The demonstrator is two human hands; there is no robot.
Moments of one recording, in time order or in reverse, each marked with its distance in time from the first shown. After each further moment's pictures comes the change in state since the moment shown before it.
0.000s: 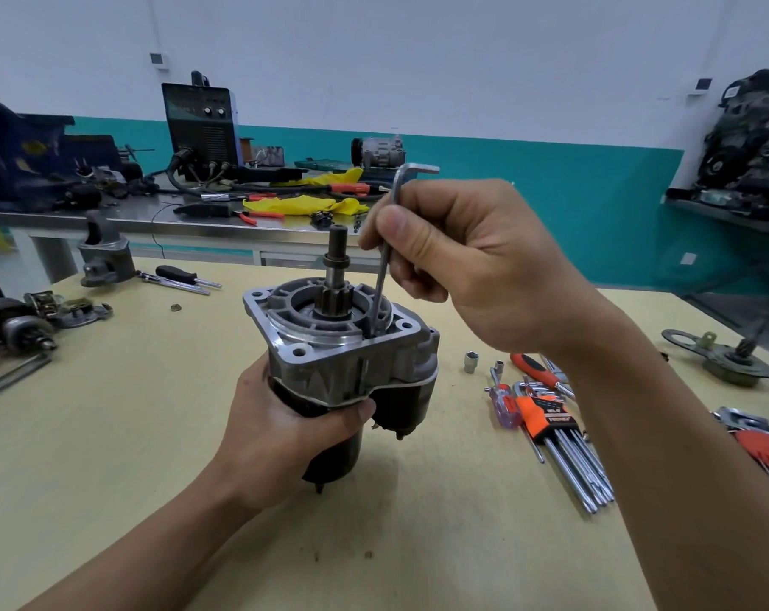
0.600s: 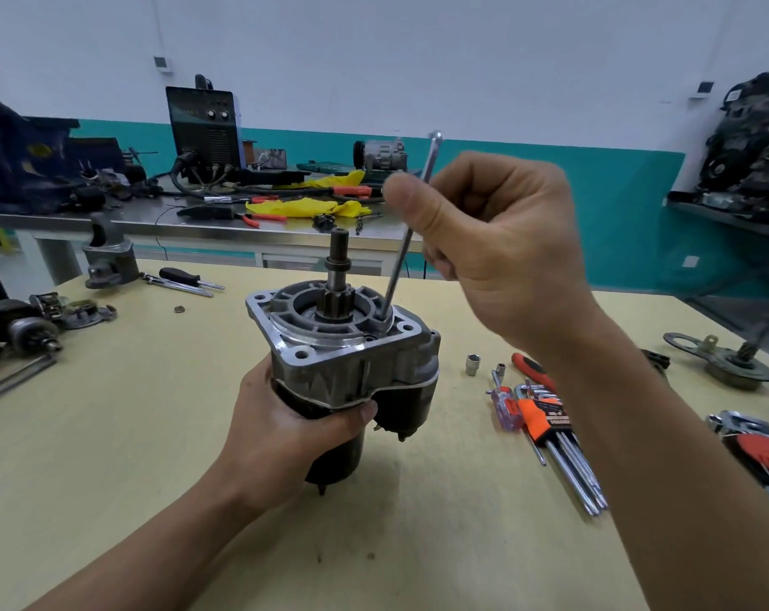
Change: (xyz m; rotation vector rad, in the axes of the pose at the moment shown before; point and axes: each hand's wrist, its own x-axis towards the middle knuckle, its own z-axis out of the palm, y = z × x) left_hand 0.000 0.002 0.001 -0.017 0.005 0.003; right_hand 0.001 -0.002 0.006 0.121 0.370 -0.111
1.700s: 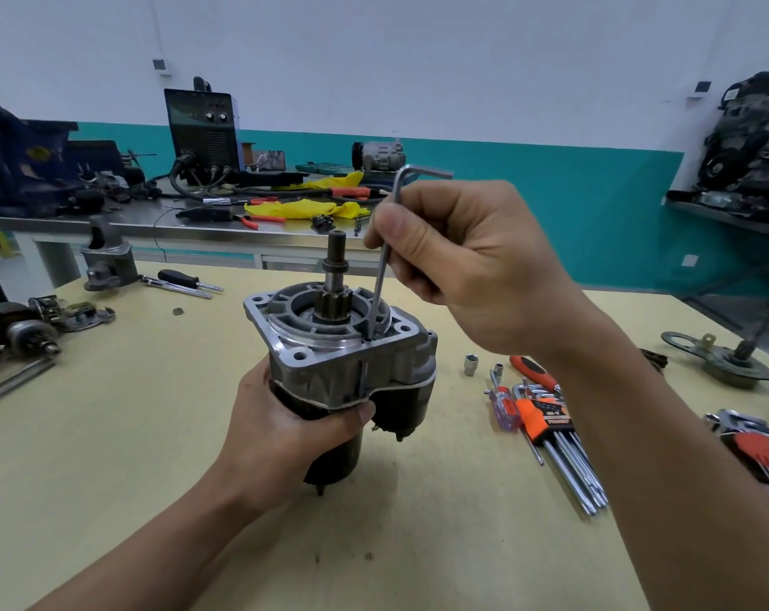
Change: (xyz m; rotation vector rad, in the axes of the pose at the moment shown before) left_hand 0.000 -0.001 -0.001 0.010 0.000 -0.022; right_hand 0.000 0.003 -0.004 -0.101 -0.277 0.097
